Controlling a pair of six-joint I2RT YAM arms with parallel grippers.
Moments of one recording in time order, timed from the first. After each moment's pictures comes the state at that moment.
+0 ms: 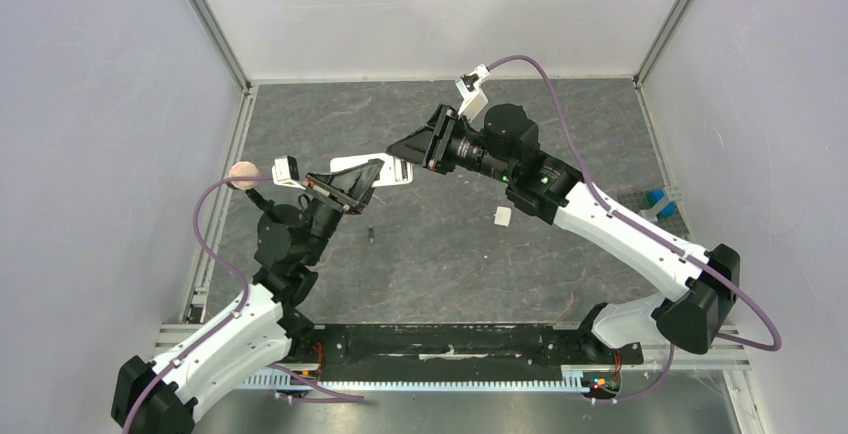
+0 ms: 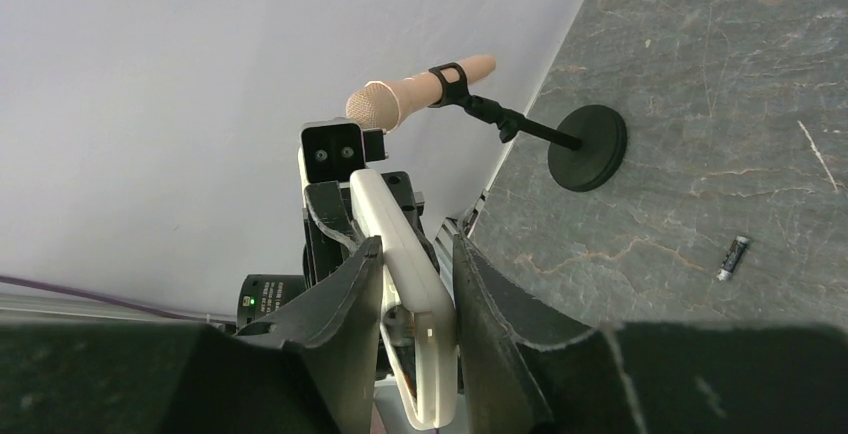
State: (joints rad) left arm -0.61 0.69 0.37 0.77 -0.05 -1.36; right arm 0.83 1.37 1.33 -0.04 -0.22 0.99
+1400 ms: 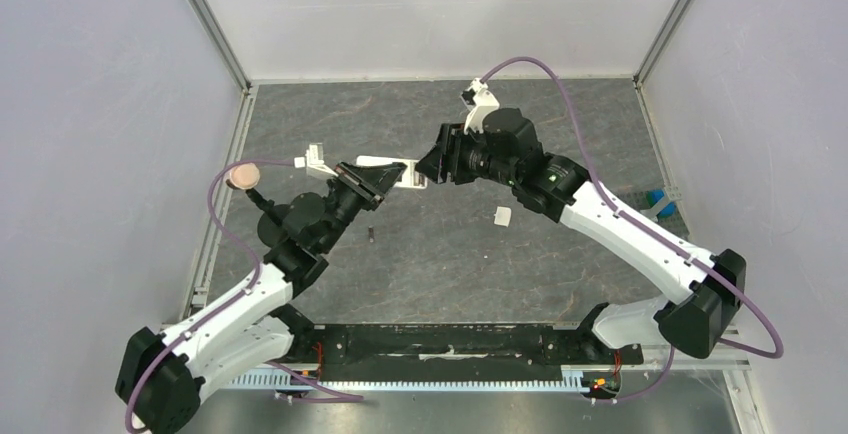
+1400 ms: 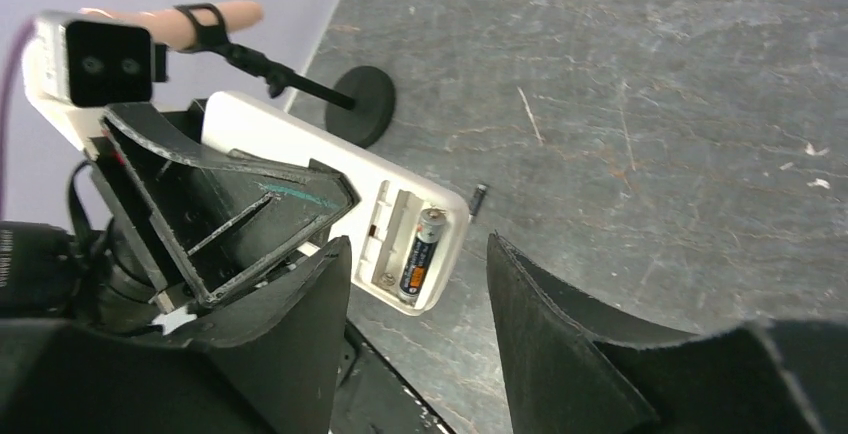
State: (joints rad) left arm -0.62 0.83 0.47 0.48 -0.07 -1.15; right arm 0.78 1.35 1.31 -0.32 -0.11 0.62
